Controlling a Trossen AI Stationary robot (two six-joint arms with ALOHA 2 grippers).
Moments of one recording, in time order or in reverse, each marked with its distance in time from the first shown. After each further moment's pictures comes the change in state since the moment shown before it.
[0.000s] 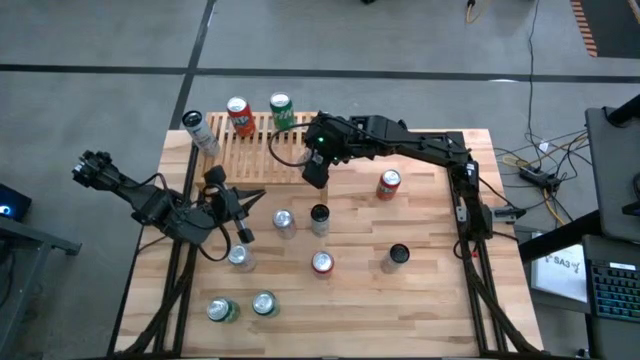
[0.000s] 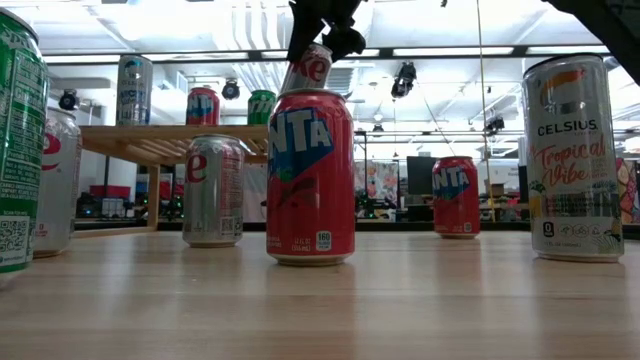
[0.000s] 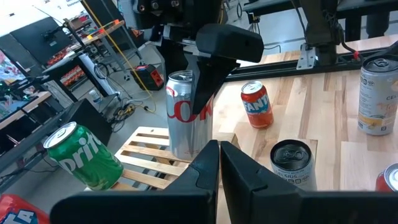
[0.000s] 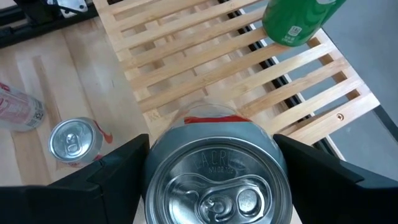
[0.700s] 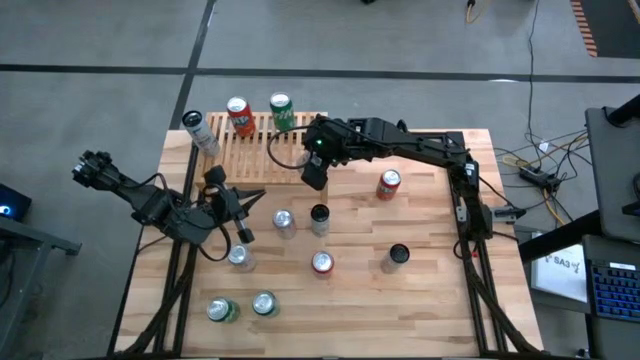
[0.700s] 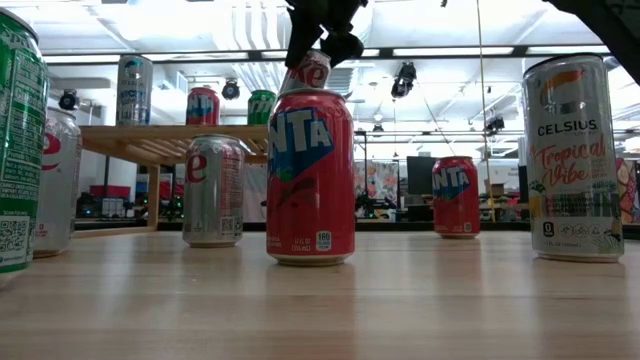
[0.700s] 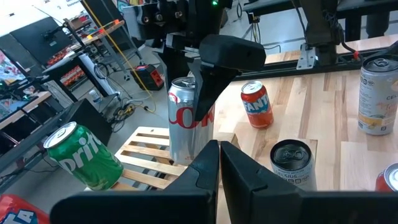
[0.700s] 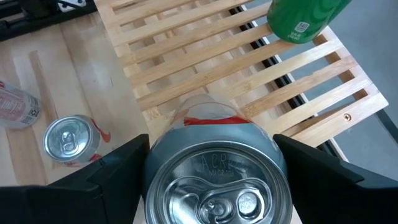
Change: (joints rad) left arm 0.000 0.000 0.000 0.000 0.000 0.000; right arm 0.000 0.000 -0.039 0.028 0.001 -0.008
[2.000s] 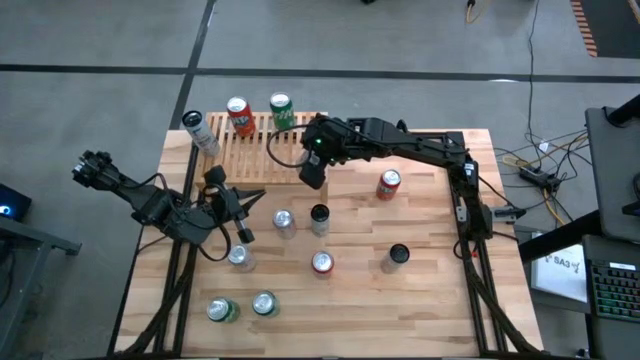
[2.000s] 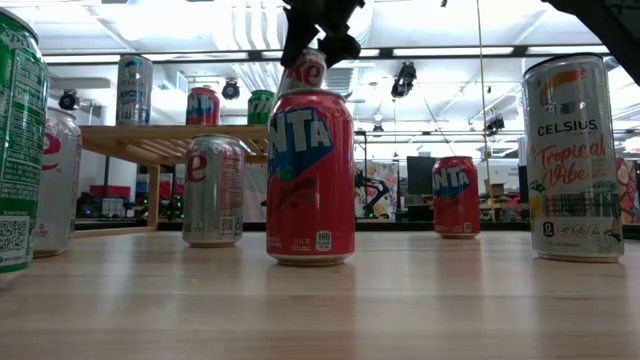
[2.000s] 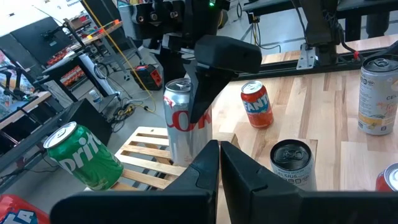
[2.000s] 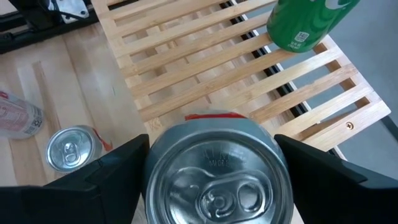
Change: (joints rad) left arm 0.000 0.000 0.000 0.000 0.000 0.000; right arm 0.000 0.002 -0.002 0.038 -0.002 0.005
